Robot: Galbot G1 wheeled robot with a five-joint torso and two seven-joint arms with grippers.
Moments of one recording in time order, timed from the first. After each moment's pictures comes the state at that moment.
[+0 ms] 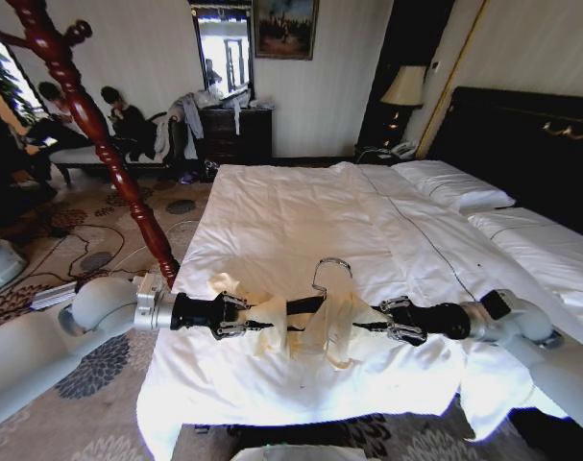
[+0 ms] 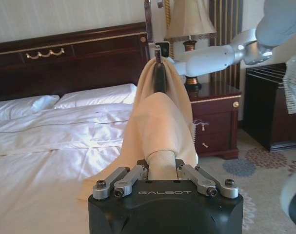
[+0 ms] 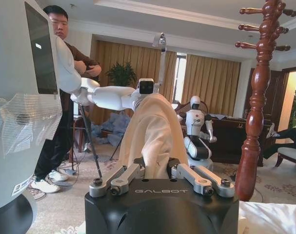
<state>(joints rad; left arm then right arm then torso) 0.76 -0.28 -0.06 -2.18 -0.94 0.12 0.85 -1.42 0.42 0.71 1.98 1.08 0.18 -1.23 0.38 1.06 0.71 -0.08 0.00</state>
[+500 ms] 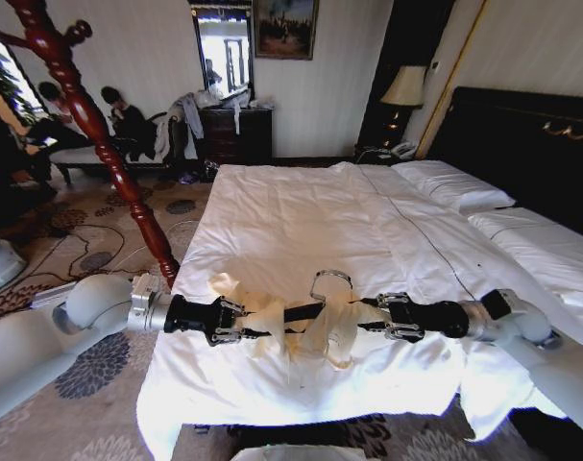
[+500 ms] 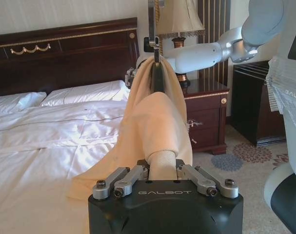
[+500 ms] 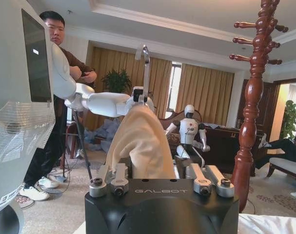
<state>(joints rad) 0.76 -0.26 -0.07 -2.18 -0.94 0.13 0.90 -1.43 0.42 0.72 2.00 1.10 0.20 -1.19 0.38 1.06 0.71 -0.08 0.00</state>
